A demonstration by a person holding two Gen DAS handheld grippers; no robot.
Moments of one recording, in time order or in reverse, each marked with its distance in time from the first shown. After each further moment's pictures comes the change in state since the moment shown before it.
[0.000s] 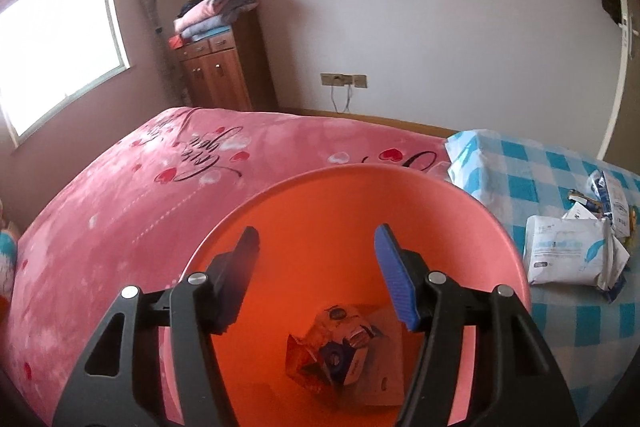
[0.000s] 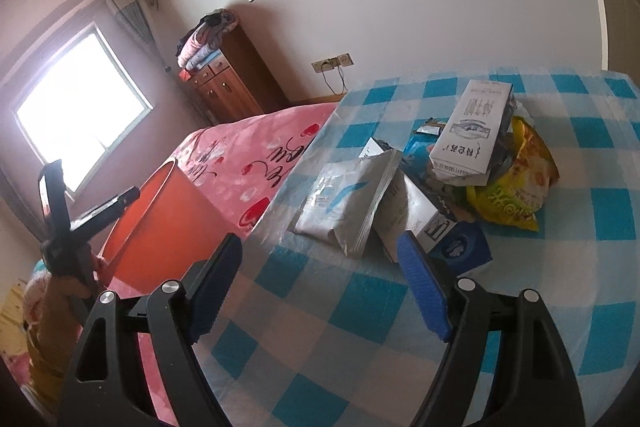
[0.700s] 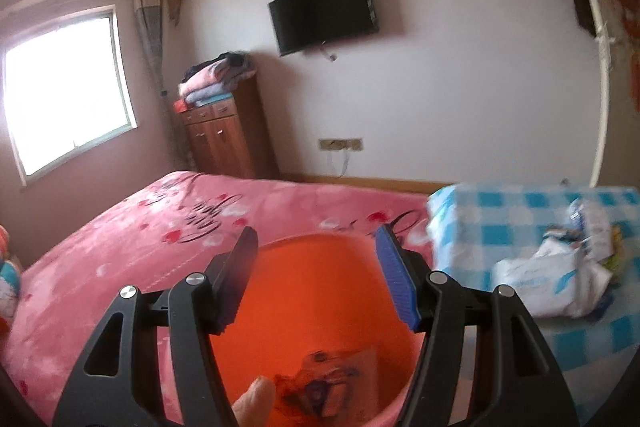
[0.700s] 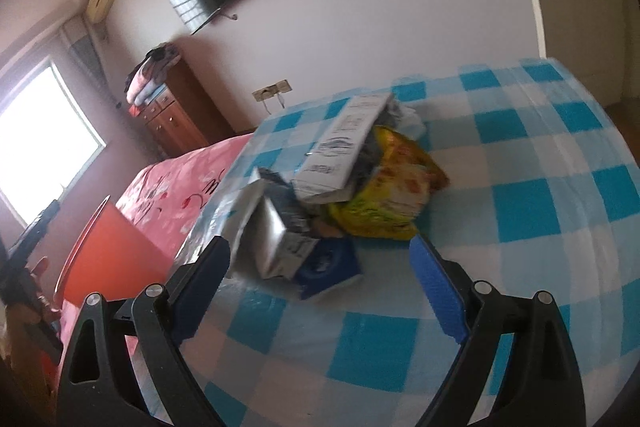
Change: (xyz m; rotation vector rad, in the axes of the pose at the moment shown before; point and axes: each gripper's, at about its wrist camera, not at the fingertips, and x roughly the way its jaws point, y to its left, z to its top) left arm -0.062 -0.041 0.013 0.035 -0.255 -0.010; right arm -0.027 -0.084 -0.002 0.104 -0.103 -0.172
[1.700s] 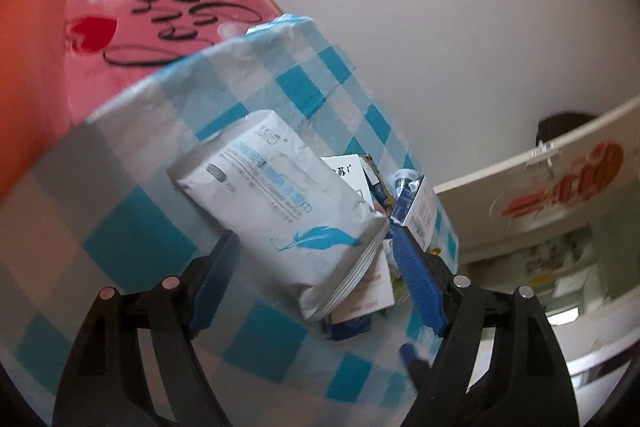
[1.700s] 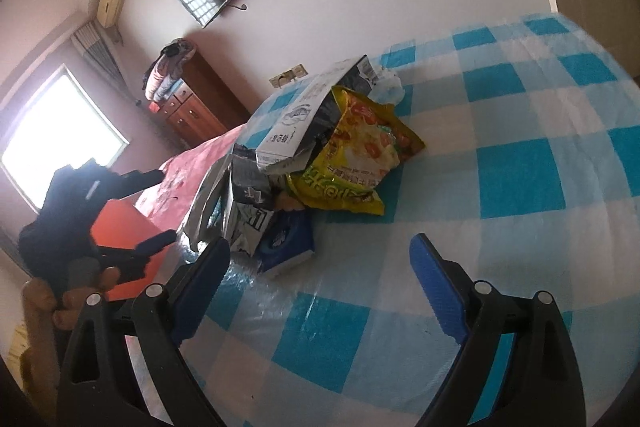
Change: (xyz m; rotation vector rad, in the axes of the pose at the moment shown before) left arm 0.097 -0.152 -0.085 -0.789 0.660 -0.604; right arm 0.012 -0.054 -0.017 0.039 0.063 0.137
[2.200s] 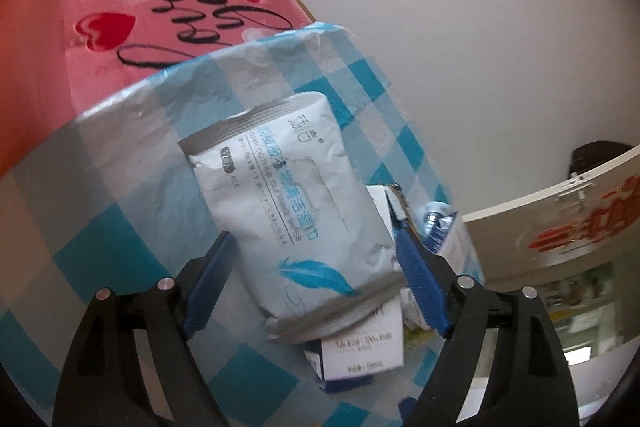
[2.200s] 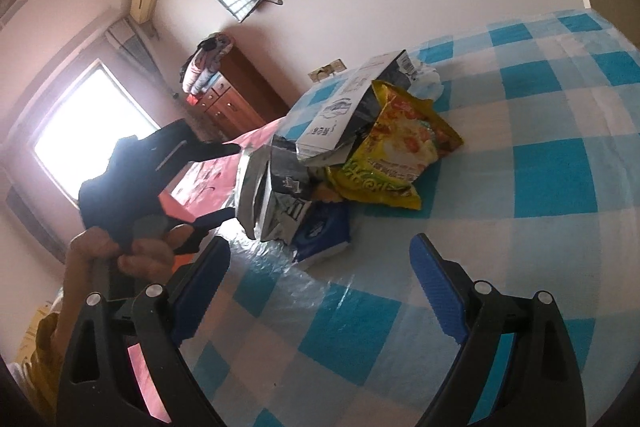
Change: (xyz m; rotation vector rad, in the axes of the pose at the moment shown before) left arm 0.031 -0.017 0.014 -0.047 -0.071 0.153; right arm -0.002 0.004 -0.002 -0.036 0.021 0.142
